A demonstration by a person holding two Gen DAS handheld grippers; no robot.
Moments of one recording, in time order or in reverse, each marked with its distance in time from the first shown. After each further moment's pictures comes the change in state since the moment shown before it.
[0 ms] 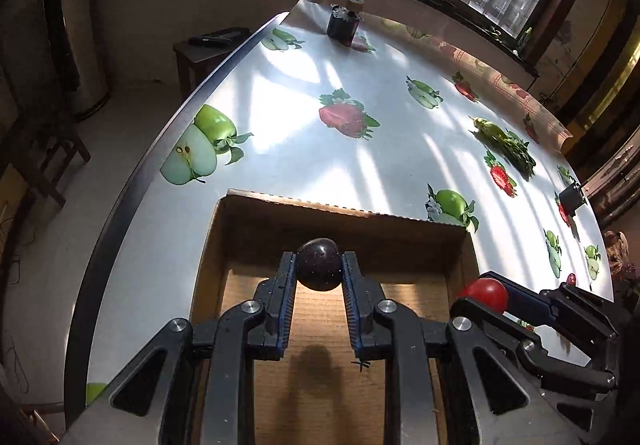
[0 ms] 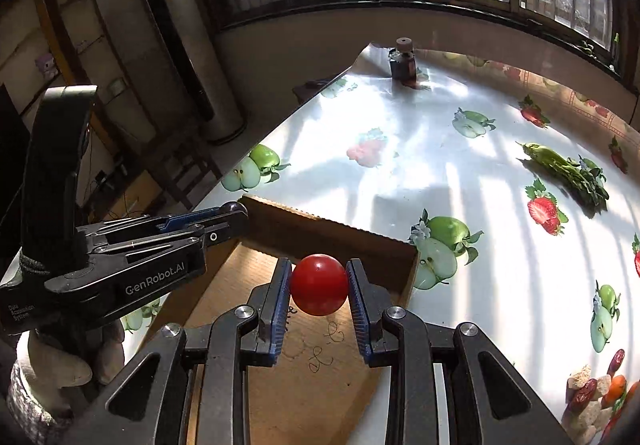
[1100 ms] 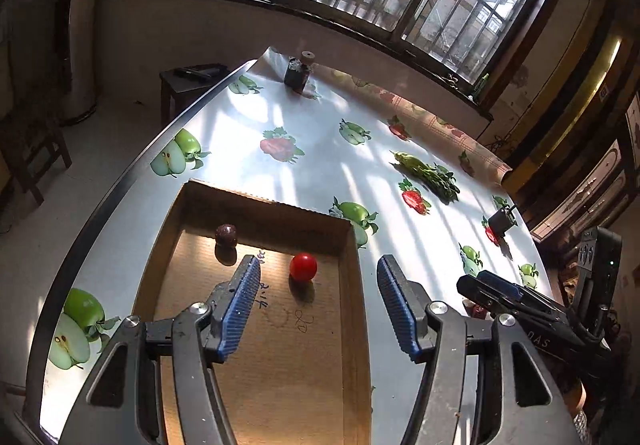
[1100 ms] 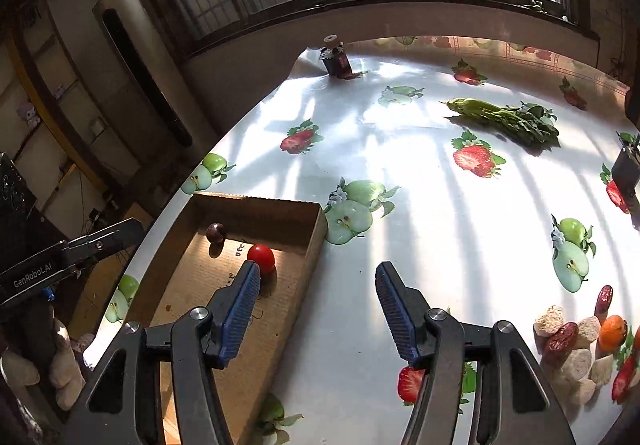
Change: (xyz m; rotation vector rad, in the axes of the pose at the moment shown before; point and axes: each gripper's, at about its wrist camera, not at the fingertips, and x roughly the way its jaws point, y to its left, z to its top) left arm -0.117 -0.067 -0.059 -0.025 -0.199 -0.148; right arm -0.099 -0.101 -0.055 0.177 -0.098 -0.060
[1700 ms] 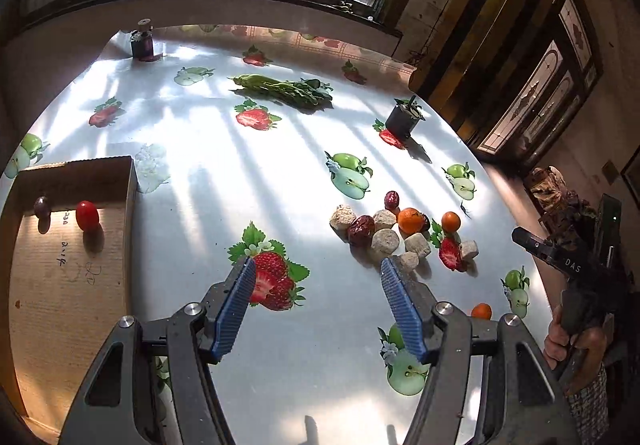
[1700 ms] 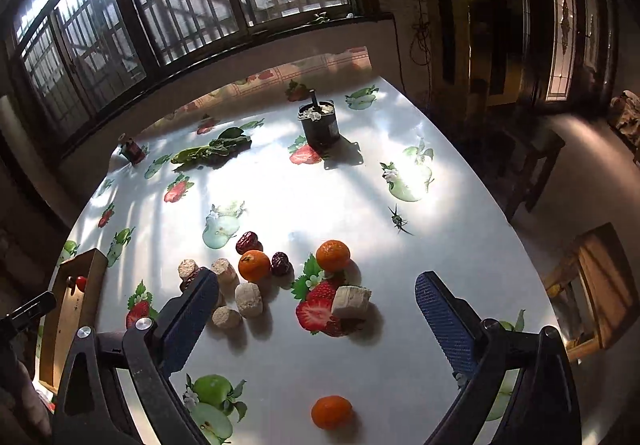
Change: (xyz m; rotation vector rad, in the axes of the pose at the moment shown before) left arm 0.069 -0.184 -0.087 0.265 0.177 -0.162; right arm -0.177 -0.258 -0.115 0.389 -0.152 -0.335
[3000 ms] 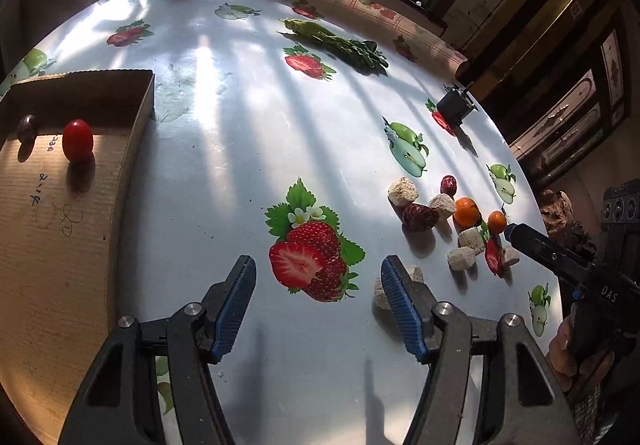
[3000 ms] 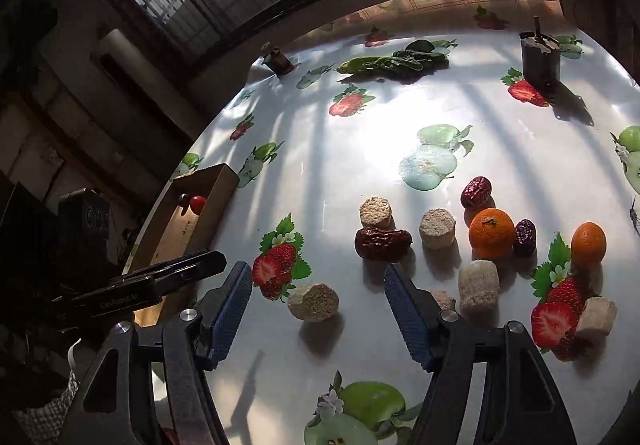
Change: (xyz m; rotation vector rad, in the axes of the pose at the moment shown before) left arm 0.051 0.055 -0.021 -0.167 0.088 0.015; right arm 0.067 0.108 -0.016 -0.218 0.183 0.400
